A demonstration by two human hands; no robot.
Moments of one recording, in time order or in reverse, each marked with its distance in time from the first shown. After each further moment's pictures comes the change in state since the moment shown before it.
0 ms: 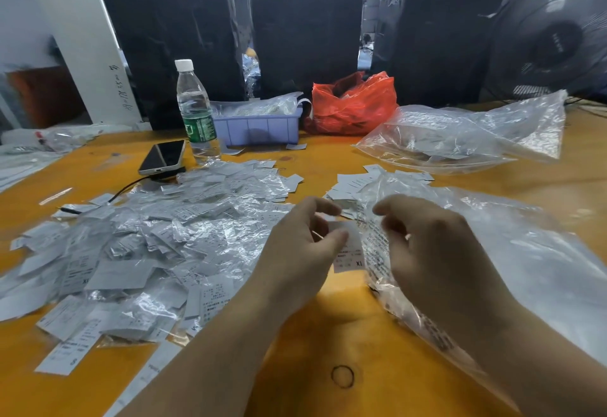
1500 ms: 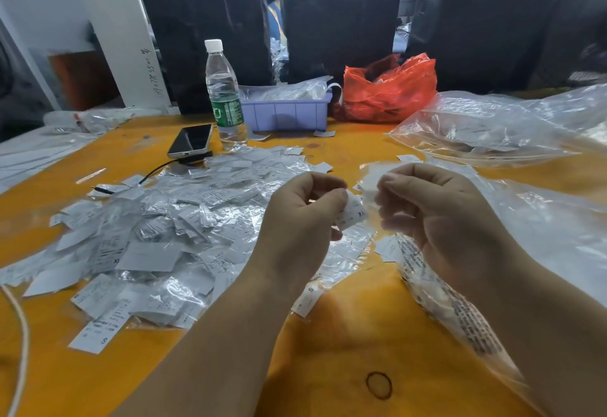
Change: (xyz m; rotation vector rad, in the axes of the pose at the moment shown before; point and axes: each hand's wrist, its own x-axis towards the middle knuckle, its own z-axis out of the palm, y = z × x) left_hand 0.005 0.011 -0.022 -0.306 0.201 -0.119; right_hand 0.043 -0.009 0.028 1.088 -0.181 0.433
